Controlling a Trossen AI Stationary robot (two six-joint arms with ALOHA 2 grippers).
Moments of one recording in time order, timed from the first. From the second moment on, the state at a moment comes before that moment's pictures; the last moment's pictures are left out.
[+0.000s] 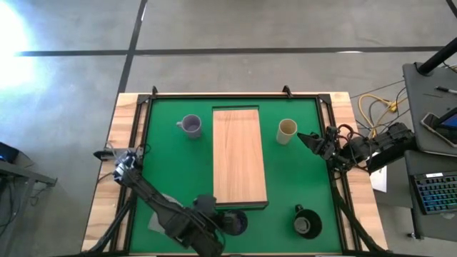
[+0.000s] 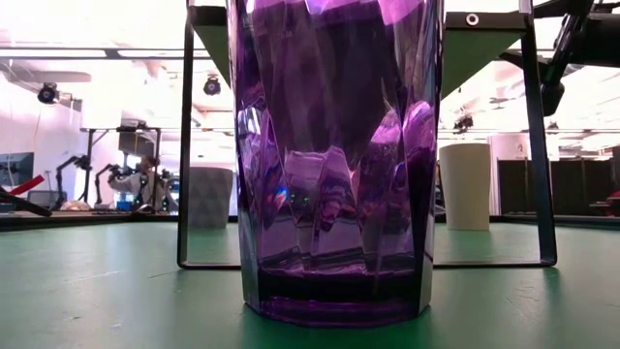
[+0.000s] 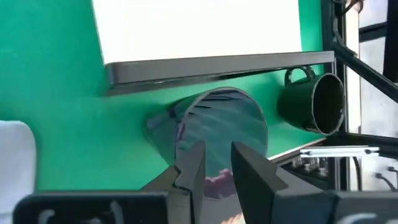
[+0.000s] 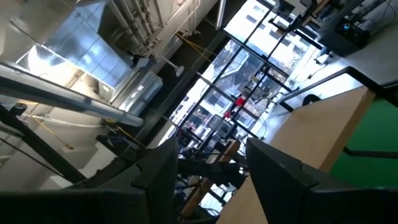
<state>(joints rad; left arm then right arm) -0.67 2.11 2.24 -1.32 -0.50 -2.14 0.39 0.17 0.01 0.57 0.71 0.70</state>
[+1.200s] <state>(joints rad) -0.66 2.11 2.08 -1.18 -0.38 -2.09 0.39 0.17 0.01 0.50 0.73 0.71</state>
